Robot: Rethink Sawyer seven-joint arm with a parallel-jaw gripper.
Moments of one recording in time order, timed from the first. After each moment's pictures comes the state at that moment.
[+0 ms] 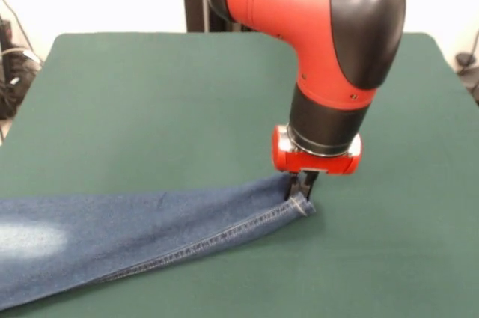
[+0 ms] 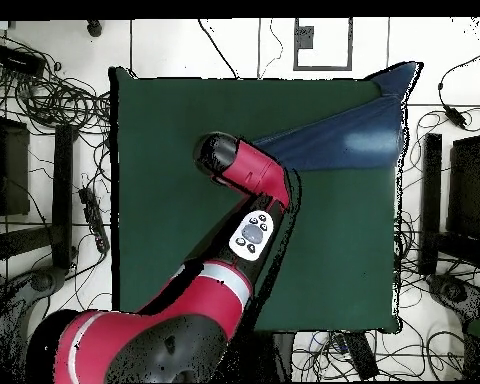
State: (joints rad) arm 0.20 -0.03 -0.54 1.16 0.76 0.65 1.23
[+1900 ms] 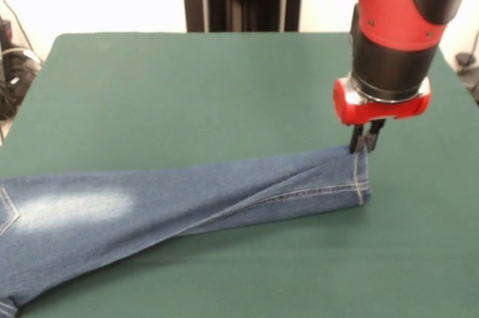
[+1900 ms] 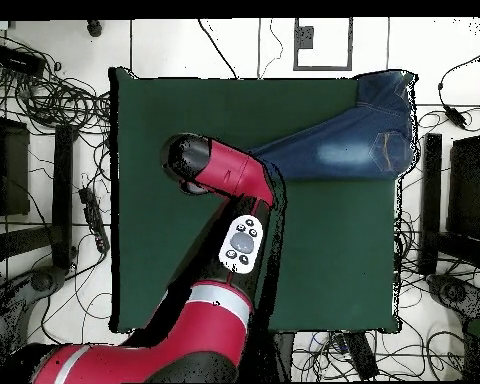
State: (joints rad) arm 0.20 -0.23 -0.37 1.24 0.56 0.77 1.23
